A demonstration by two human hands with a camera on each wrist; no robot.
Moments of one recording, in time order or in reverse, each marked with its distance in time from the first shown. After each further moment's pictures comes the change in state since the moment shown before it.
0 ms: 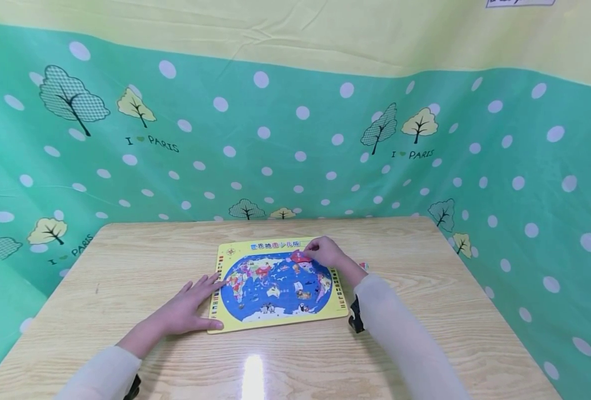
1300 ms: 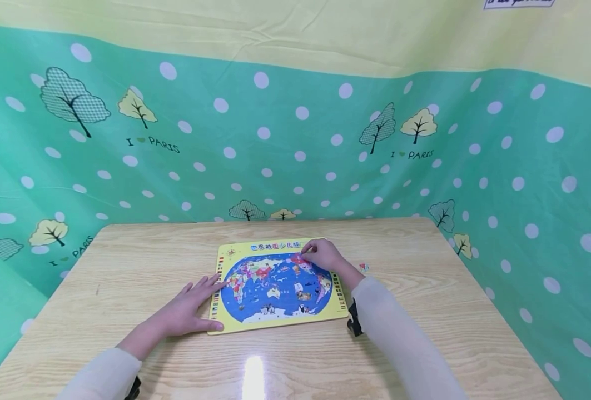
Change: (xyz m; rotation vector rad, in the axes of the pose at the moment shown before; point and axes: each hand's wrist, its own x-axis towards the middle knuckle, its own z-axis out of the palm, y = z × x) left_hand -0.001 0.001 0.002 0.000 0.016 0.004; right_hand 0.000 0.003 0.009 -0.038 0.036 -0.032
